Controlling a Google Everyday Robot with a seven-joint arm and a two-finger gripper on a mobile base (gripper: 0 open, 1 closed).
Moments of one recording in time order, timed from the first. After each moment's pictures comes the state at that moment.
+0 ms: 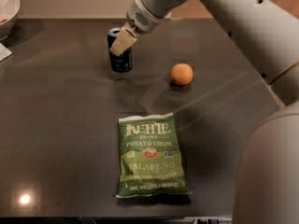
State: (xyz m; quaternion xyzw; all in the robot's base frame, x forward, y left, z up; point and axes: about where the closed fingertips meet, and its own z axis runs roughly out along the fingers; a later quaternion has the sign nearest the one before) arm 0.664 0.072 0.941 -0.57 0.75 0.18 0.29
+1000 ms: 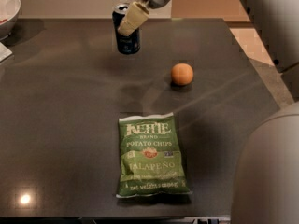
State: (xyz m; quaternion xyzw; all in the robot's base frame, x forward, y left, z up) arm 0.649 0.045 1.008 -0.62 0.70 0.15 0.32
